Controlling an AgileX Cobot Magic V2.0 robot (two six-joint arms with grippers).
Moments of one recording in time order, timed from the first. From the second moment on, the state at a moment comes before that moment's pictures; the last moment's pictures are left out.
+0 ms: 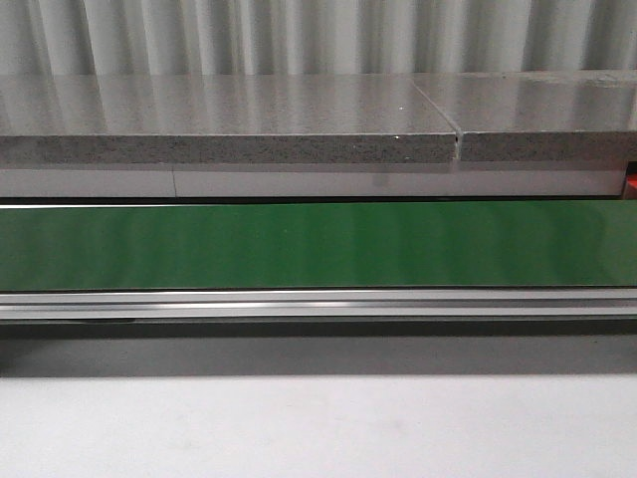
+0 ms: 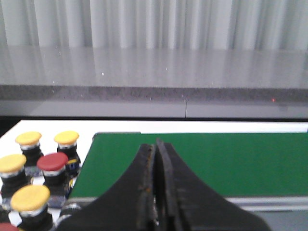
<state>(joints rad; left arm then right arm) -0.08 -0.01 -0.01 0.02 0.13 -0.06 -0.06 -0.01 0.03 -0.15 0.02 0.22</state>
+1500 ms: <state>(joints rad) -0.03 0.79 -0.78 0.03 0.52 -0.06 -0.06 -0.01 0.03 -0.15 0.02 0.22</state>
